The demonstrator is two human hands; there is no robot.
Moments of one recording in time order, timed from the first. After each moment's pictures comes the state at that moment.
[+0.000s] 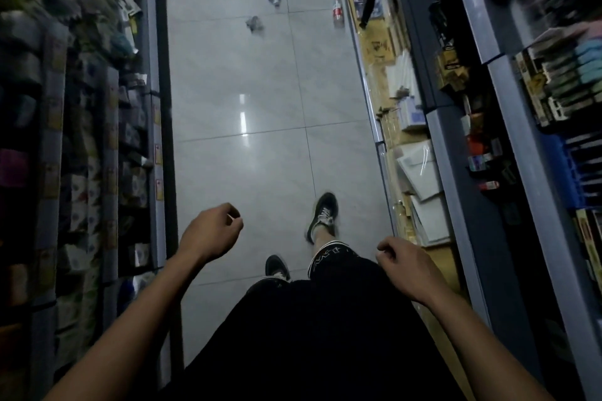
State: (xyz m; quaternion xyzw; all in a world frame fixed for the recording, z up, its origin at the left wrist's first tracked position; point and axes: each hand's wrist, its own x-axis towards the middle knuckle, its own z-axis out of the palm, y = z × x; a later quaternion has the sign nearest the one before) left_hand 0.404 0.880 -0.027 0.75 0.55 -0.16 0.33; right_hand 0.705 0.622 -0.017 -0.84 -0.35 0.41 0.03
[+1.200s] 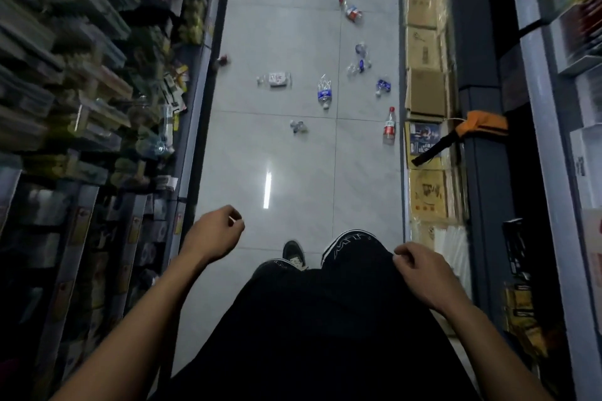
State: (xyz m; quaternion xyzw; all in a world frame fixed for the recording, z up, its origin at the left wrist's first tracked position) left_hand 0.624 1.480 -0.026 0.68 0.63 -0.12 0.35; right_hand 0.992 1.272 -0.008 -0.83 -0.39 0.40 0.03
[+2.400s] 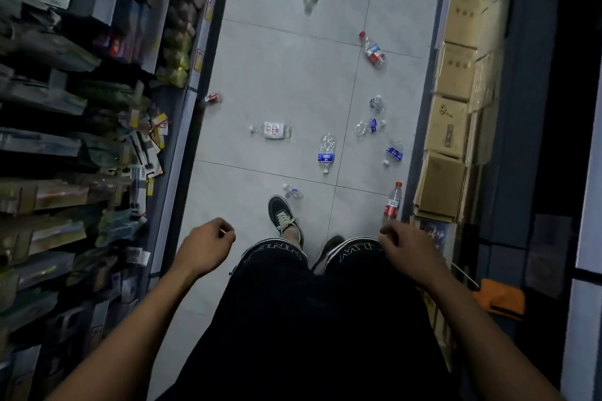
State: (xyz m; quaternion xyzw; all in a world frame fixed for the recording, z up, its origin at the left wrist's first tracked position) left_hand 0.803 1.968 -0.078 0.57 0.68 -0.15 0.44; right_hand 1.195 1.869 -0.041 -0.78 -0.45 0.44 -0.04
